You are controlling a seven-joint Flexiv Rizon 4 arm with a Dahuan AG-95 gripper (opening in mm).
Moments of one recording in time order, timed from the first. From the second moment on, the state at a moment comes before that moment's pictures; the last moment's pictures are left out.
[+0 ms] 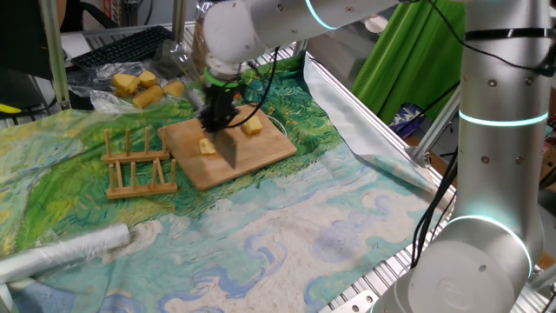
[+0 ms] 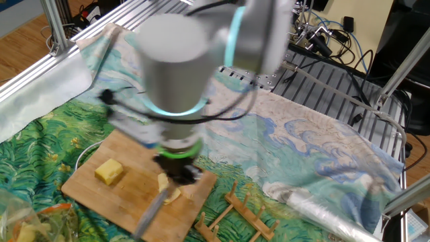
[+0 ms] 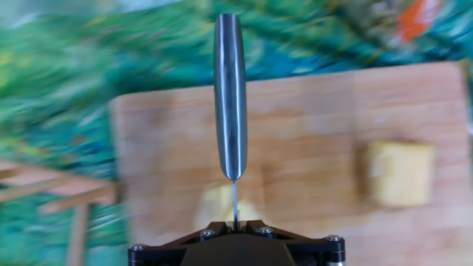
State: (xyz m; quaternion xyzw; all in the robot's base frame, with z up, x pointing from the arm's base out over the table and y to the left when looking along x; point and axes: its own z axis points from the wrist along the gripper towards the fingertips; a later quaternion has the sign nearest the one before) arm 0.618 0.071 0.069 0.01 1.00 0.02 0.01
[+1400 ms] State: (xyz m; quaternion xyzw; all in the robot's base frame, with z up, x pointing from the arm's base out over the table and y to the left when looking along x) arm 0.623 0.072 0.084 -0.01 1.00 0.01 0.01
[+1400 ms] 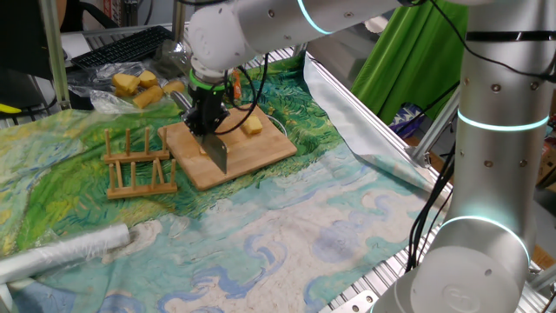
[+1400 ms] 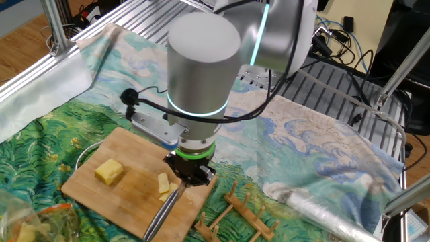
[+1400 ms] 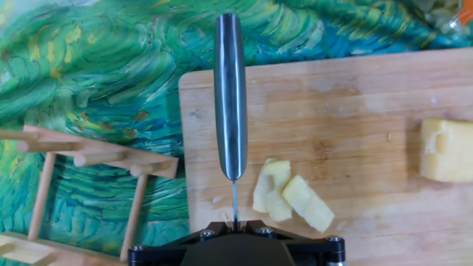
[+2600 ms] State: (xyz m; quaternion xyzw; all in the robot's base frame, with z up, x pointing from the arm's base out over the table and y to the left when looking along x) arm 0.656 0.036 0.110 -0.02 1.00 0.01 -0.01
